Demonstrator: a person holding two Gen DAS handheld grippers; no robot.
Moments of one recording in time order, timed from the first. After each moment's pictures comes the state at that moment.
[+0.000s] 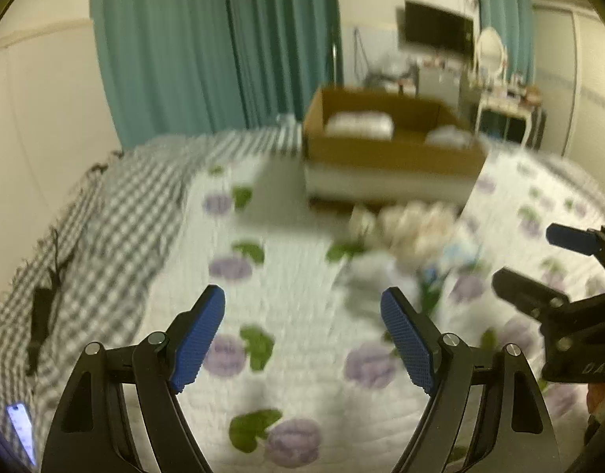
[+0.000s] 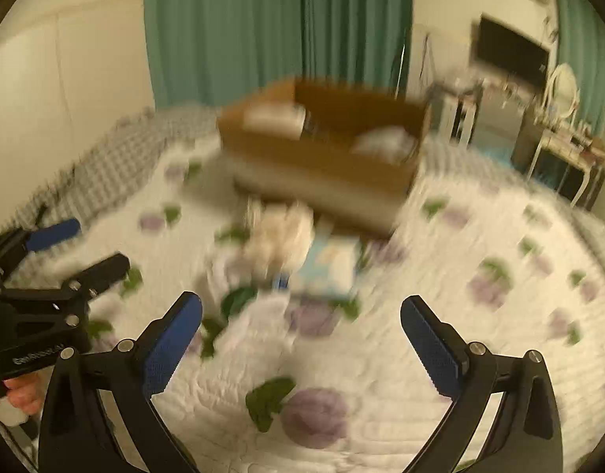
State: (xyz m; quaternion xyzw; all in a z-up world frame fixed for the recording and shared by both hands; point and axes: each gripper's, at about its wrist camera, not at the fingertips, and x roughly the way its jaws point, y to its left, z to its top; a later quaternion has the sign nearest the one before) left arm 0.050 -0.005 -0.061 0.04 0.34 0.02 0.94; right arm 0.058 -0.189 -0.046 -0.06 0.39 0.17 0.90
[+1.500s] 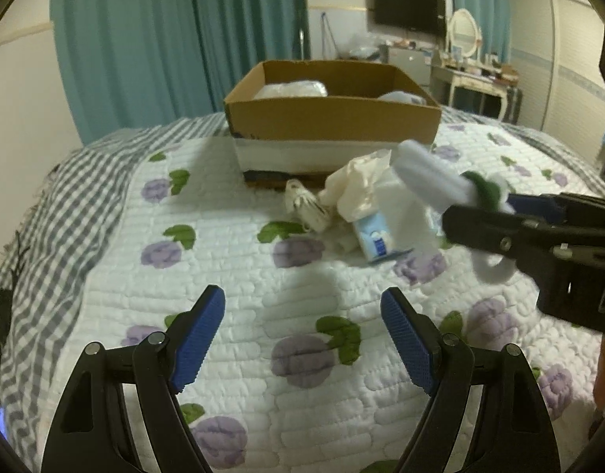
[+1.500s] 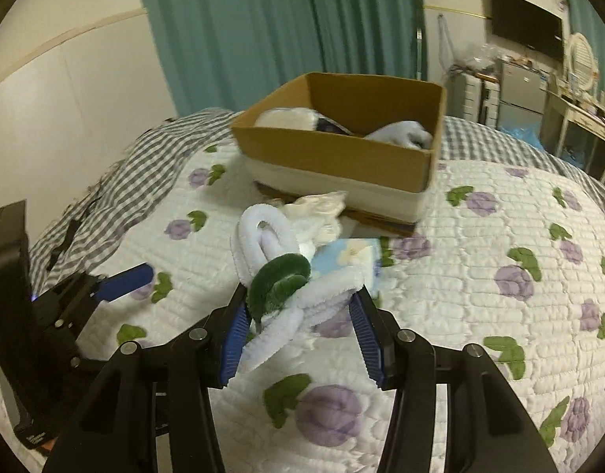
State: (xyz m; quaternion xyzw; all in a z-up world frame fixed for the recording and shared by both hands) left arm 0.053 -0.047 -0.078 0.04 0.35 -0.04 0.93; right arm 0.064 -0.208 -0.033 0.00 0.40 0.23 0.89
